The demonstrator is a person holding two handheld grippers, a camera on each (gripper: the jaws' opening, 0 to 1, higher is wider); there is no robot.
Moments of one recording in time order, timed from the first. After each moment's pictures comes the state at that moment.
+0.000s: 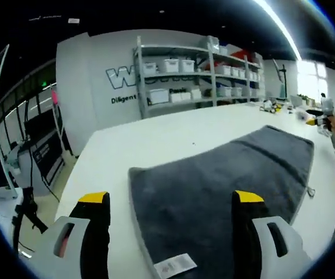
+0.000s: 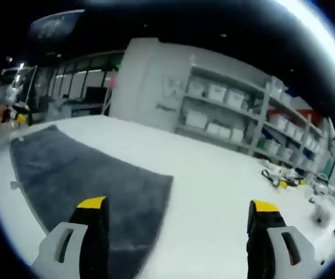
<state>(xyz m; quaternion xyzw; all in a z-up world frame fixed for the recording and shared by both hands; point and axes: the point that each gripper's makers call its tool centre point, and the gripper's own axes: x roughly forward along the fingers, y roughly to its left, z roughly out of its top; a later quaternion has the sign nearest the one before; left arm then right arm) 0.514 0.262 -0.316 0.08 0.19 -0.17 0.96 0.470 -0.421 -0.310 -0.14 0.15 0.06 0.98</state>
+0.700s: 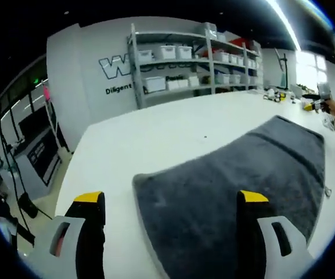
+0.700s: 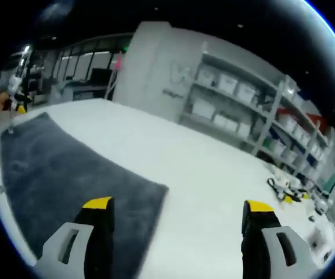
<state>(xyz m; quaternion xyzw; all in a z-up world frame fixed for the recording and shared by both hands) 0.583 0.262 -0.334 0.10 0.23 -0.19 0.95 0.557 -0.419 -0.292 -0.17 0.19 0.07 0.96</state>
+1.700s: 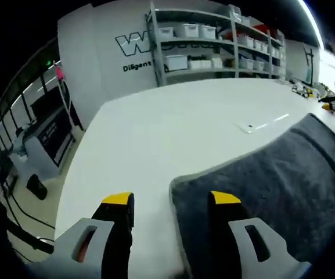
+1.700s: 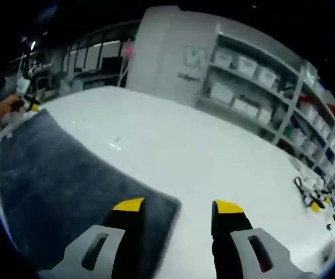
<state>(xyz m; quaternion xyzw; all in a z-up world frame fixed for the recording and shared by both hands) 0.663 0.300 -0.378 0.09 0.30 -0.11 0.94 0.645 -0.395 -0.341 -0.16 0.26 0.13 0.94</state>
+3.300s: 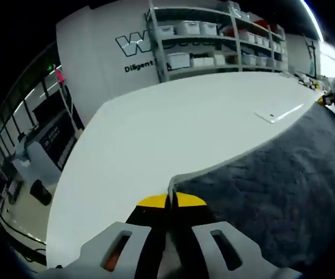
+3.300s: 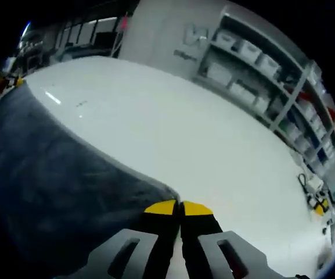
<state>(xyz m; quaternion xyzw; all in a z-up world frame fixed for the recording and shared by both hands) 0.682 0.298 -0.411 0.12 0.29 -0.09 0.95 0.715 -0.409 -0.418 -0.21 0.32 0.08 0.92</state>
